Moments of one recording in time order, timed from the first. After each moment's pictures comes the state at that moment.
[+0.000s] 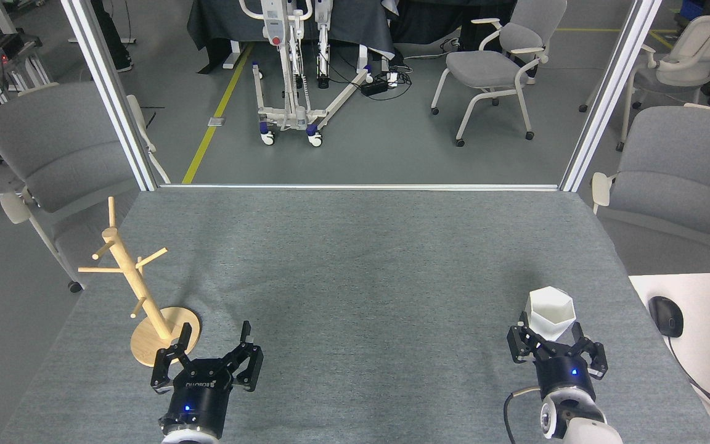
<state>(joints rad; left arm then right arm) -0.01 -0.12 0.09 -1.51 -1.62 -0.06 0.15 -0.30 0.00 -0.25 -0.97 1.54 -0.04 -0.11</state>
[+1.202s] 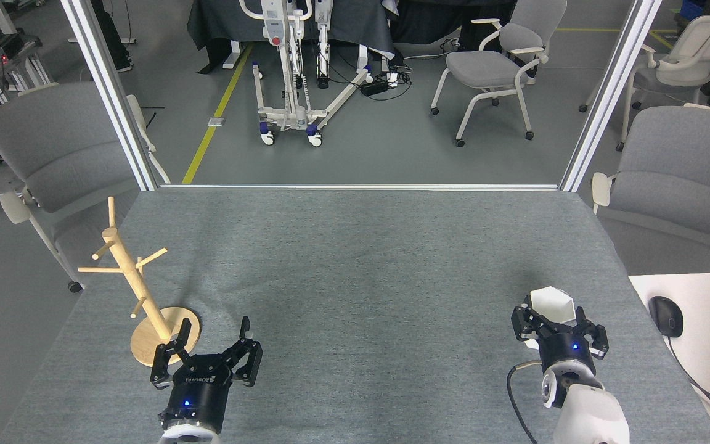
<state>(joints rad) -0.03 -0.12 0.10 -1.51 -1.62 -0.06 0.15 -0.46 -0.03 -0.25 -0.76 1.53 0.00 -0.11</state>
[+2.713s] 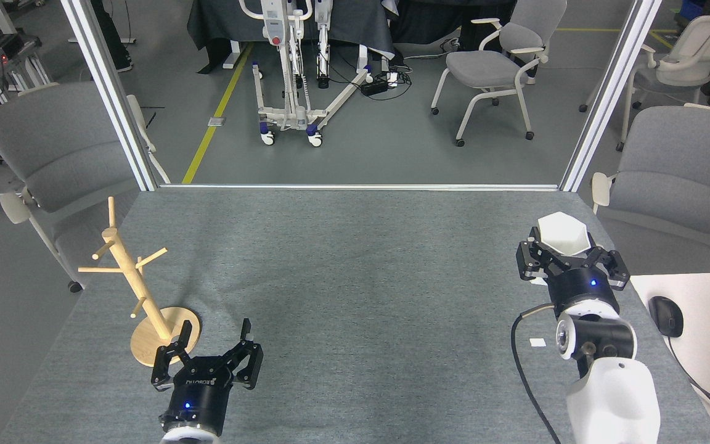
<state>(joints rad) -0.02 -0.12 0.09 -1.51 -1.62 -0.06 0.15 -0.35 -0.03 -0.07 -1.56 1.51 0.08 0.44</state>
